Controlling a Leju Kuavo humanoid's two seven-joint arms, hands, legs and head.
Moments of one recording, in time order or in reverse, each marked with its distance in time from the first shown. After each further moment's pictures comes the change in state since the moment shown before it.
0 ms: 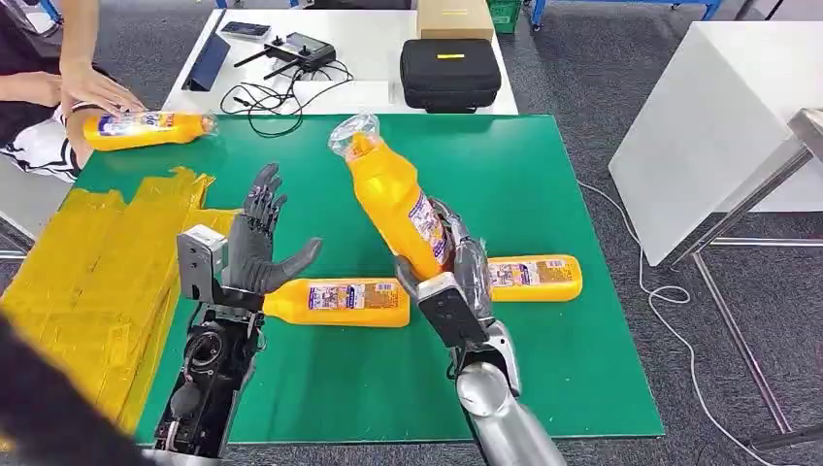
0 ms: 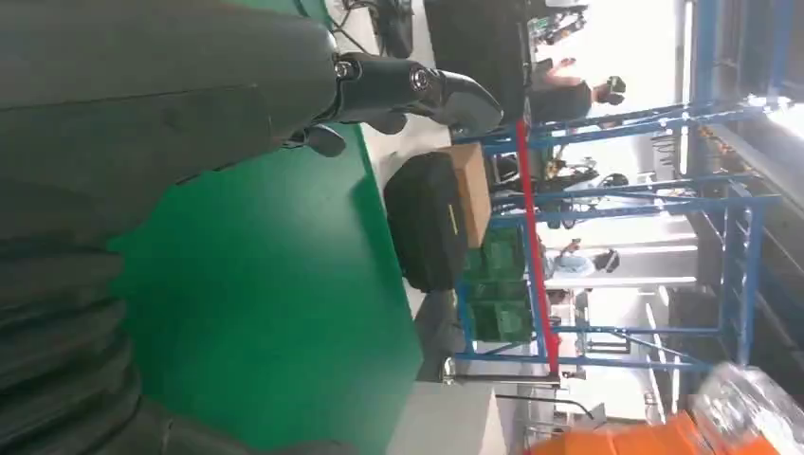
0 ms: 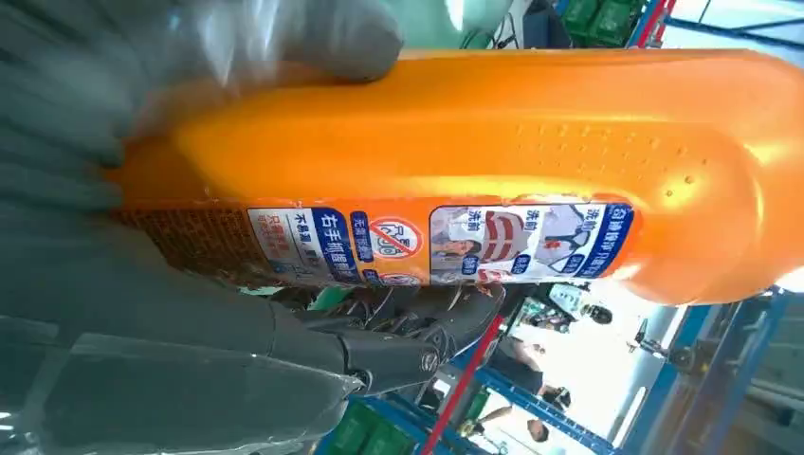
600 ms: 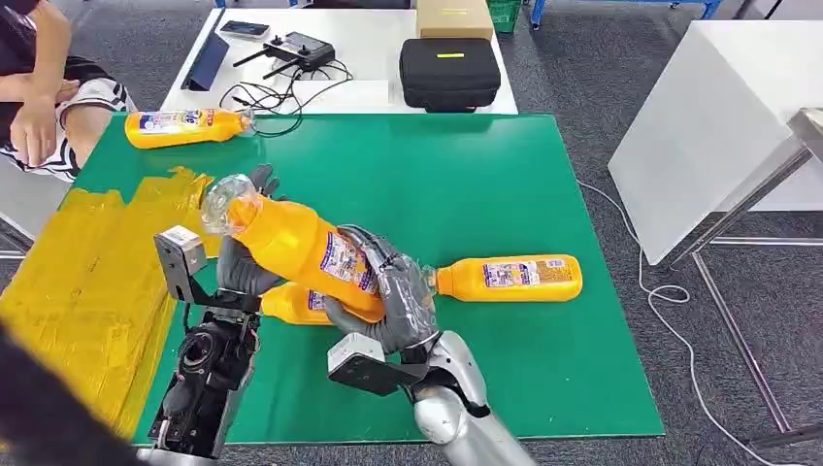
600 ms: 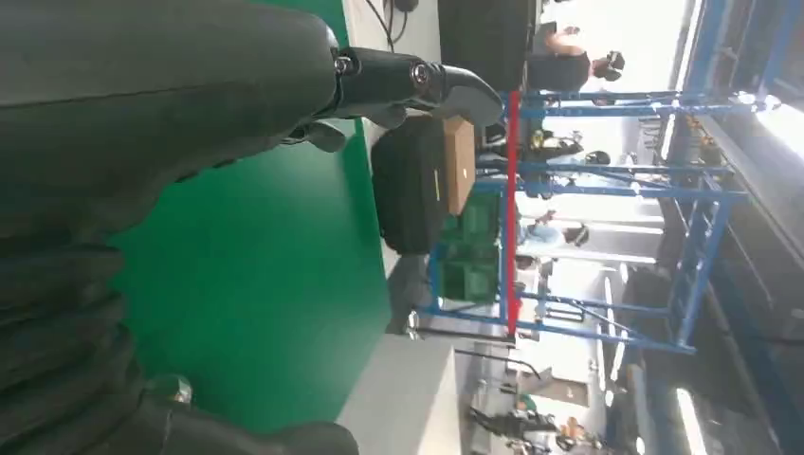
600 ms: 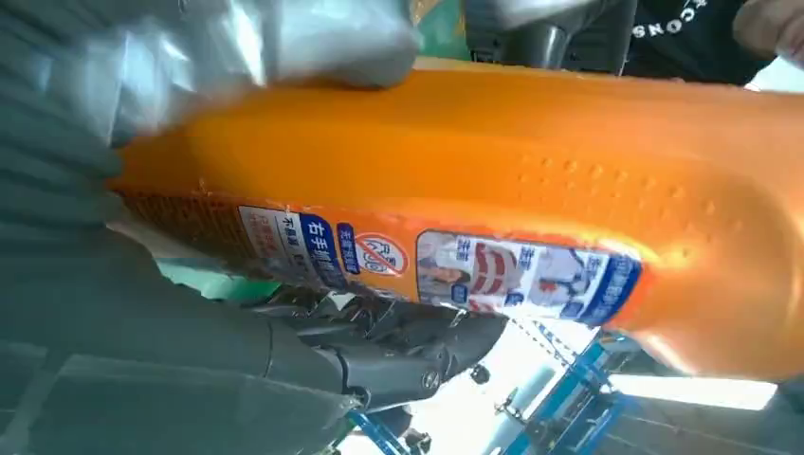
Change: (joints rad) left arm -0.003 0.018 0.001 0.023 0.159 -0.096 -0.013; right arm -0.016 0.023 0.208 0.040 0.218 0.042 -0.015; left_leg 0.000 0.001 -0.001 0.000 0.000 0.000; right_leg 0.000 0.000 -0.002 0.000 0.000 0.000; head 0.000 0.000
